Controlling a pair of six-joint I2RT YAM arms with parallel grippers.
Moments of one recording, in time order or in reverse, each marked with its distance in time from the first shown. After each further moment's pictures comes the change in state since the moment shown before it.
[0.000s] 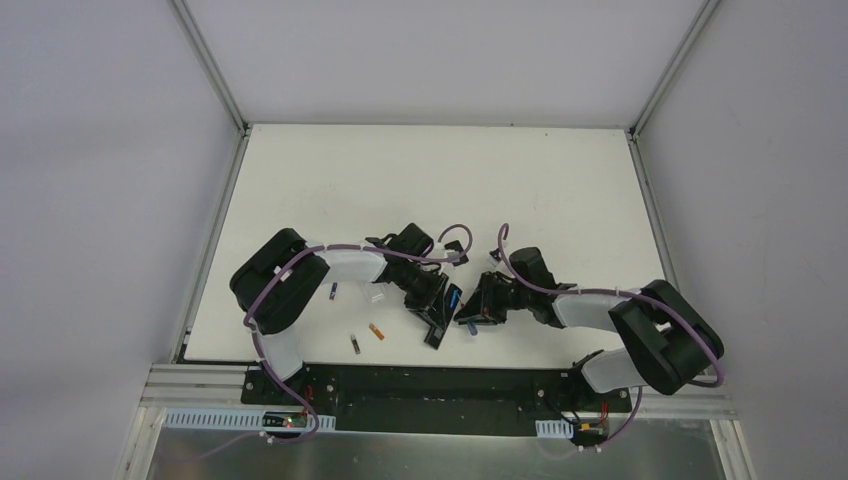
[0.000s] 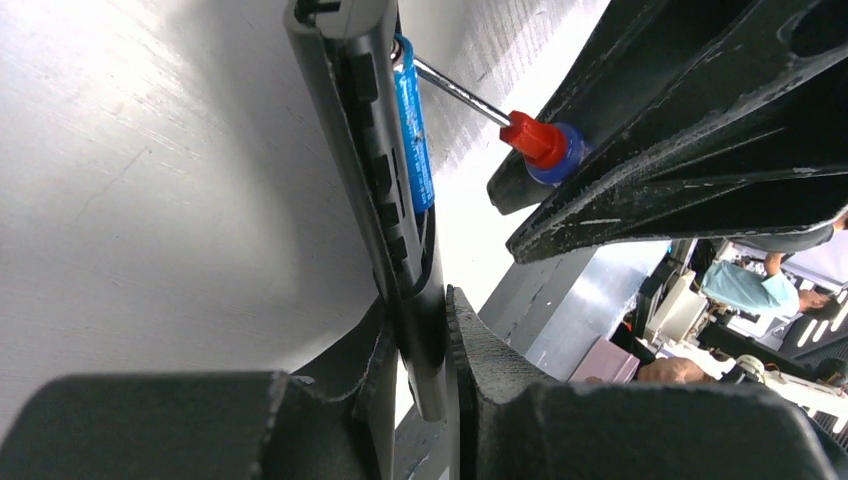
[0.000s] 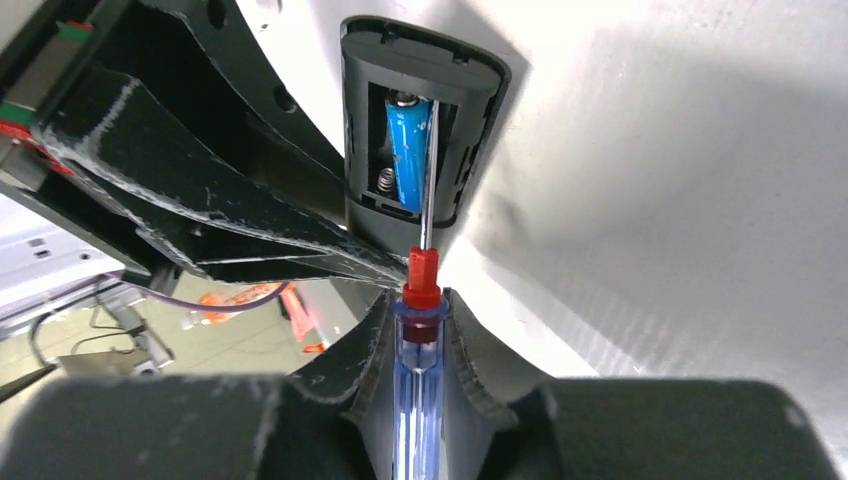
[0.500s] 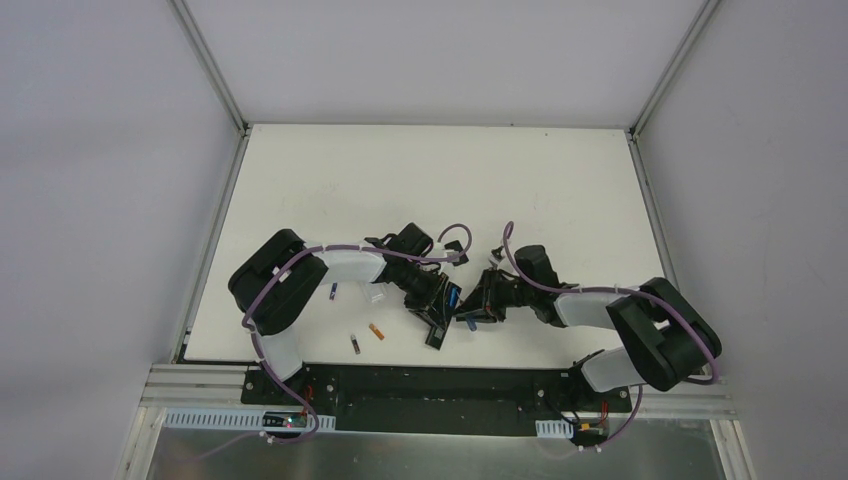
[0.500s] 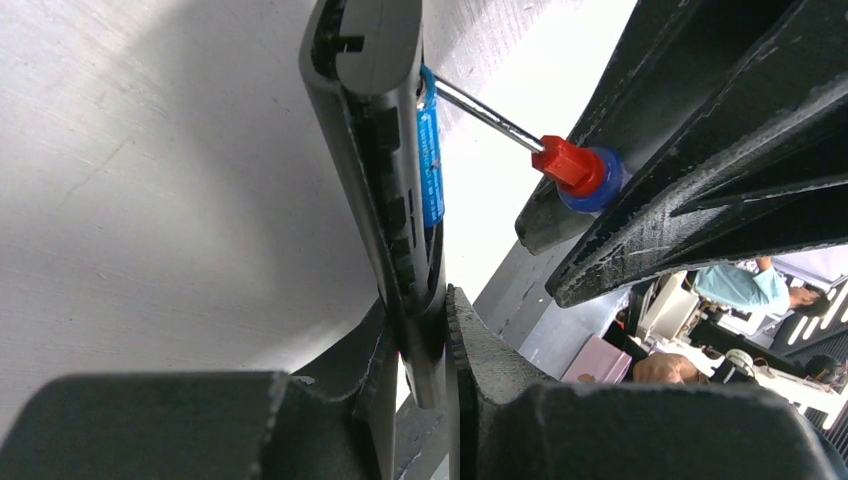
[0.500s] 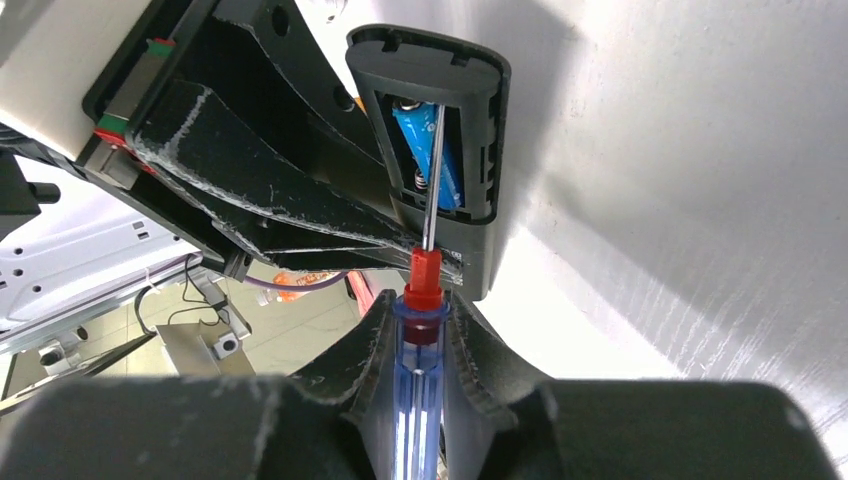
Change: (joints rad) left arm 0.000 -0.010 -0.004 0.000 0.006 -0.016; right arm -0.042 0.028 -0.015 0.124 -0.131 0.161
